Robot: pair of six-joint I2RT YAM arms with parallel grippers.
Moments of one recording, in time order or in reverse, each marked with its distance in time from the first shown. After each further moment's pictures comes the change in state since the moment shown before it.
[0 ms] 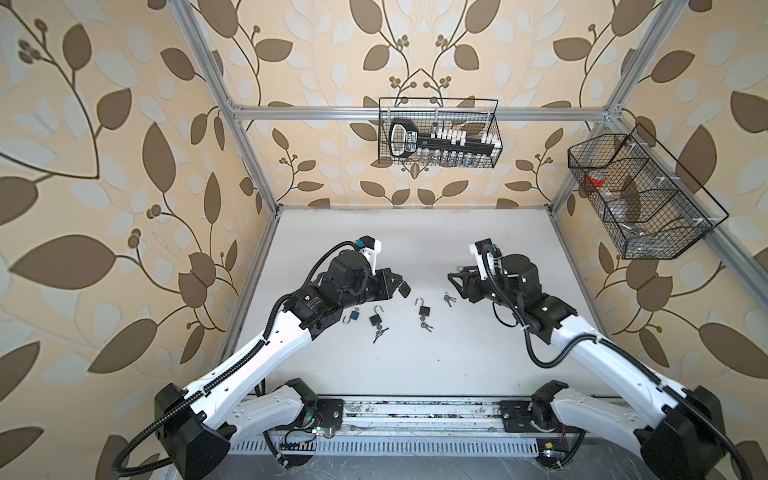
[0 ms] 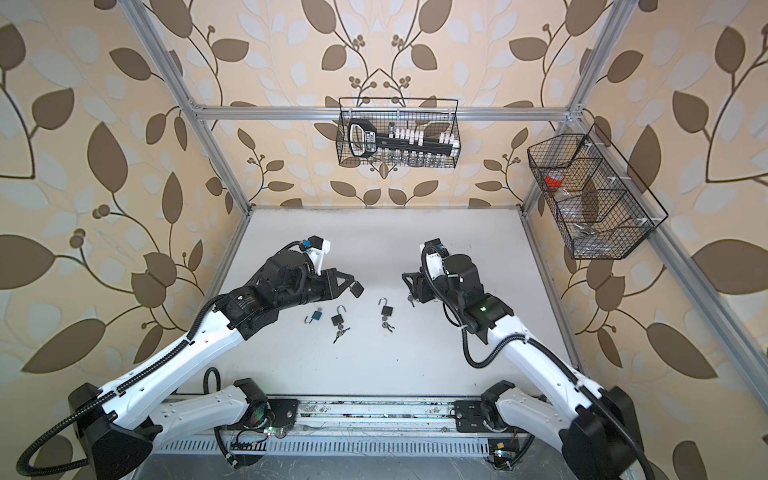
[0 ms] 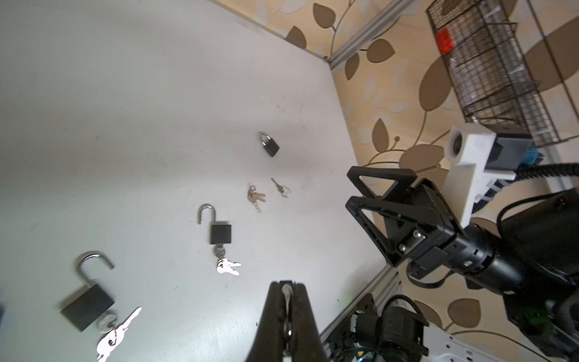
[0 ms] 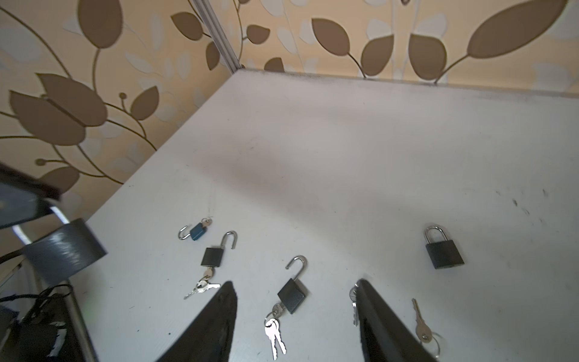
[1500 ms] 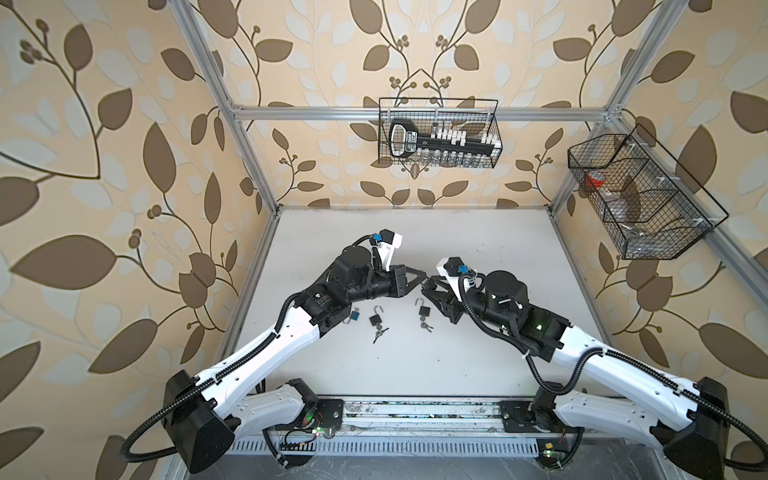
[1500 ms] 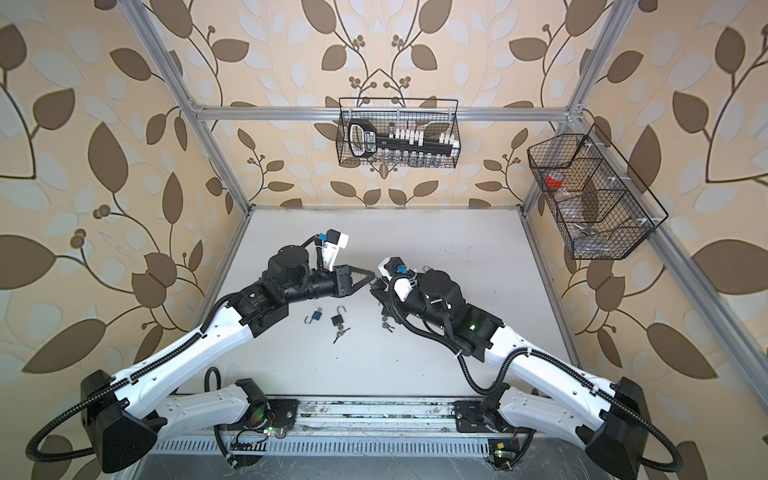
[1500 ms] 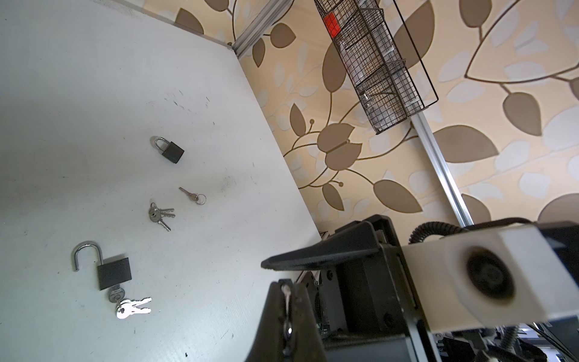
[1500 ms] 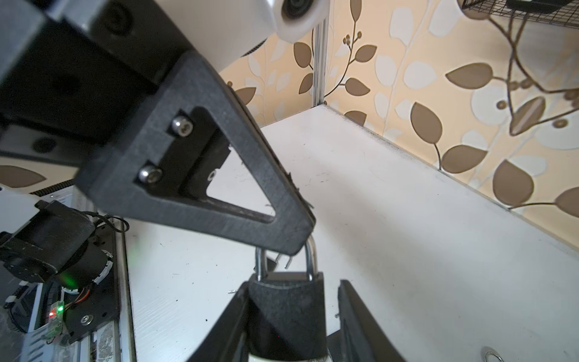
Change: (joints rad) left arm -0.034 0.056 -0.010 0.253 0.216 -0.036; right arm 0.342 0.009 0.063 0.072 0.127 -0.222
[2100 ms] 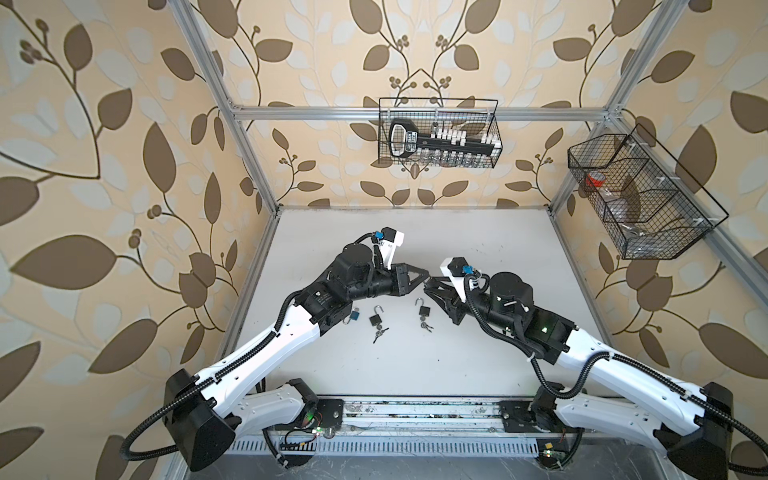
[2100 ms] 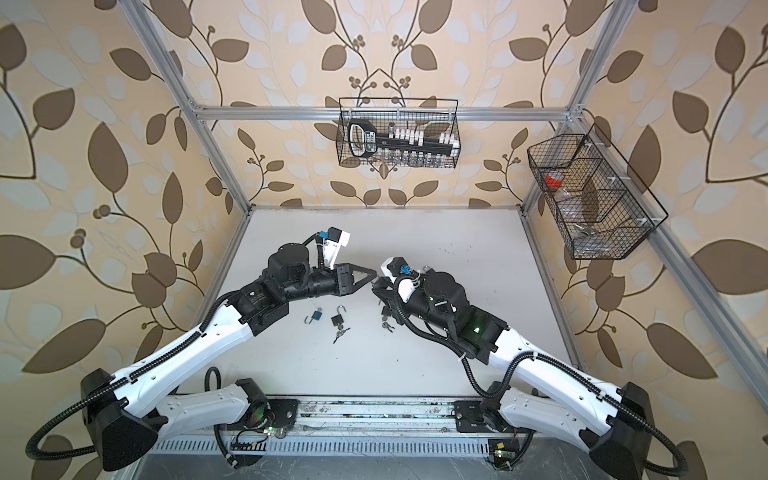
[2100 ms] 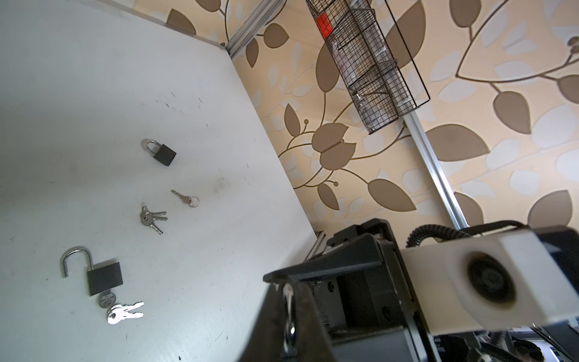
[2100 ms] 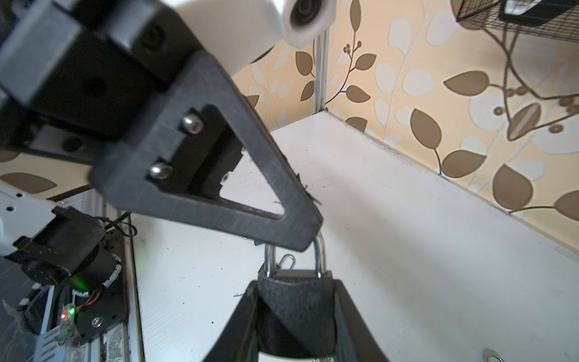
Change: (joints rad) left arm -0.006 0.014 0.056 -0.034 0.008 0.003; right arm 0.004 -0.055 -0.002 -0.011 0.019 0.024
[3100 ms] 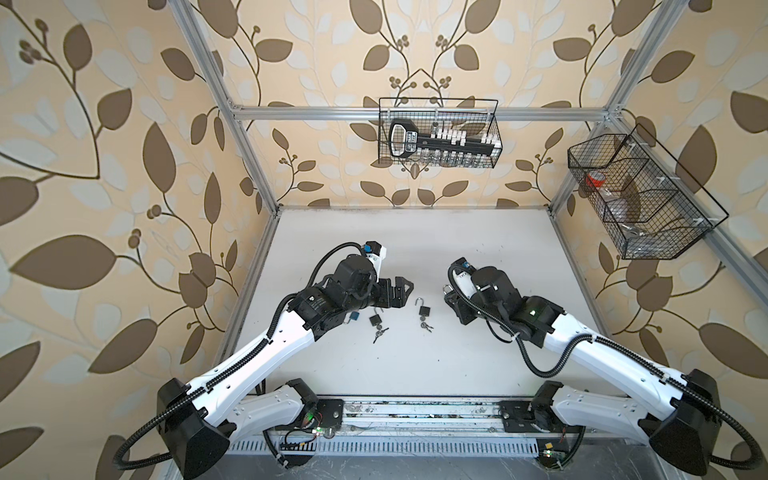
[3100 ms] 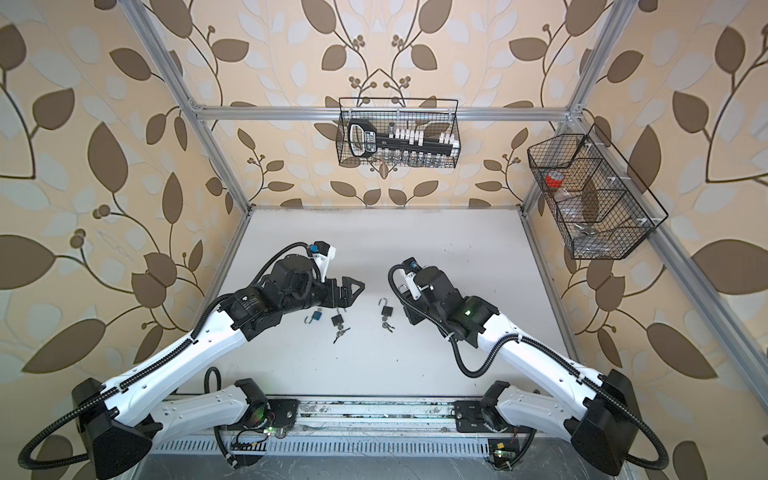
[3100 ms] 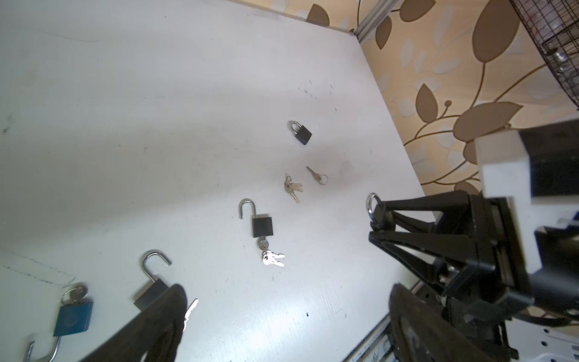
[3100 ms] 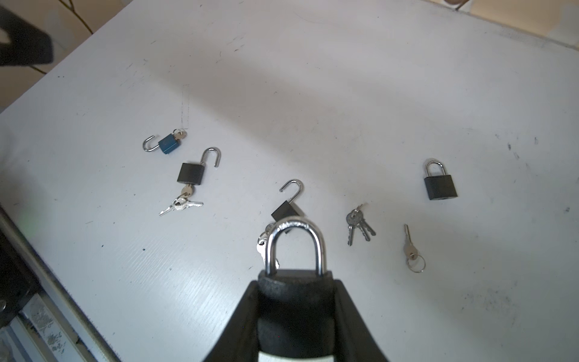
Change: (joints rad) left arm 0.002 -0.055 -0.048 -0.330 -0.376 0.207; right arm -0.140 0.171 0.083 -0.430 0.104 0.164
